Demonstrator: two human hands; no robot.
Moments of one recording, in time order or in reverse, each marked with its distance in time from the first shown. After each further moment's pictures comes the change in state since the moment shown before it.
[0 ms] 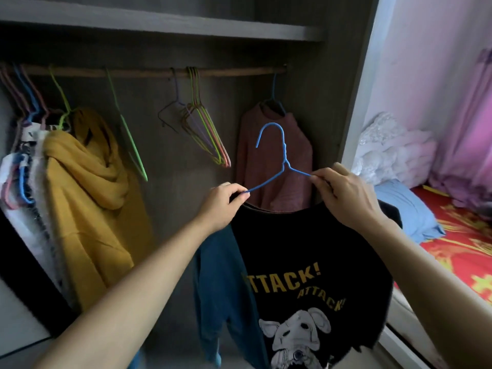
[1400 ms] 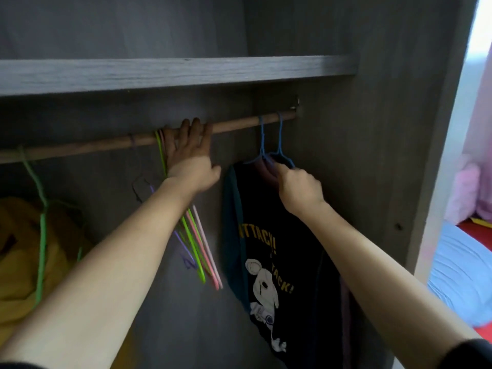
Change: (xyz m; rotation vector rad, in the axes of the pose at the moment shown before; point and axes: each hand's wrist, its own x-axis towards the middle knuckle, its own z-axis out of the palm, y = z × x) left_hand 0.343 -0.064 -0.058 0.970 0.265 0.098; right_hand 0.285 0.047 0.191 -0.033 -0.250 0.205
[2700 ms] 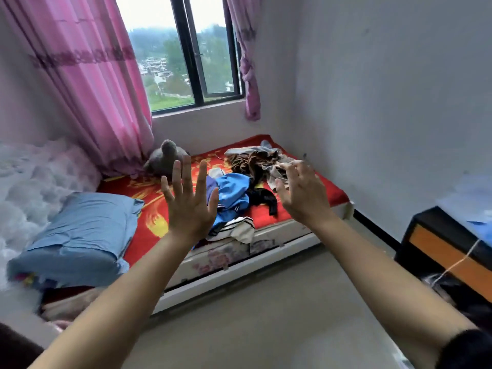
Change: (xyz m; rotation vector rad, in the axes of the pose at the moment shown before) left_hand -0.415 0.539 -0.283 -1.208 0.118 0.993; right_hand -0.735 0.170 -0.316 -0.740 0.480 1.048
